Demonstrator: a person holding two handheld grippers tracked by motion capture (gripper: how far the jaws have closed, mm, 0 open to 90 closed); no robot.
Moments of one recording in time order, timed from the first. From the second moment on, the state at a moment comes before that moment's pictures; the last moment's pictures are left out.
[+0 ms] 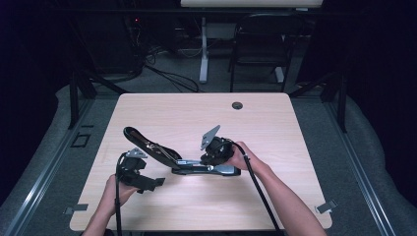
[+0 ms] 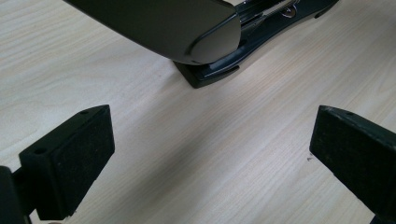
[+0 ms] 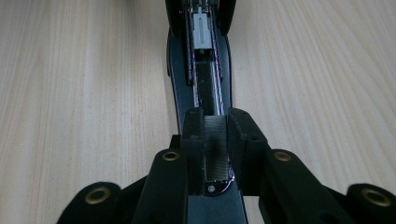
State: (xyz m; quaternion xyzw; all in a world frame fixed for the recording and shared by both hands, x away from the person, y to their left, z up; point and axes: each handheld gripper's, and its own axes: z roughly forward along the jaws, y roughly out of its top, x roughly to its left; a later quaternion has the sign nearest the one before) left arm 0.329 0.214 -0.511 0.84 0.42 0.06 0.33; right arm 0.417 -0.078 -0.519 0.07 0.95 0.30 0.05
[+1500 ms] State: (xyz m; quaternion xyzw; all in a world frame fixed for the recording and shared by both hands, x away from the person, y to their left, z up) left arm 0.329 0.221 -0.509 0.84 0.43 0.06 0.33; right arm 0.392 -0.091 -0.489 0.17 0.95 0.27 0.04
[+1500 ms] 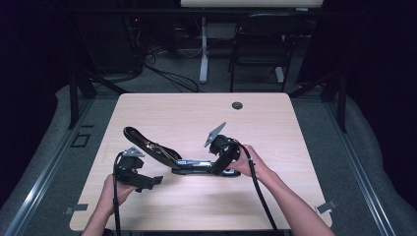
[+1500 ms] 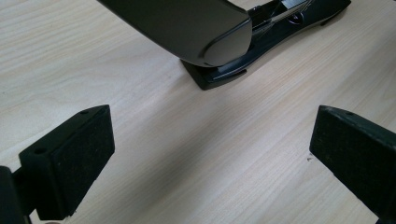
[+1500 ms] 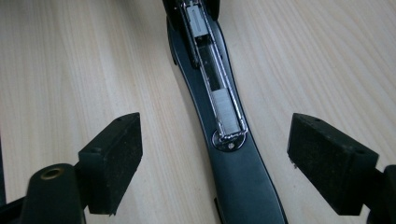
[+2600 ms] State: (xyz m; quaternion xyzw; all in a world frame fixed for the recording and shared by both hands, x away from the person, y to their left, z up) left arm 0.328 0.243 -0.498 0.79 0.50 0.10 0.34; right arm 0.372 -0.127 -0.488 0.25 0.92 0.29 0.08
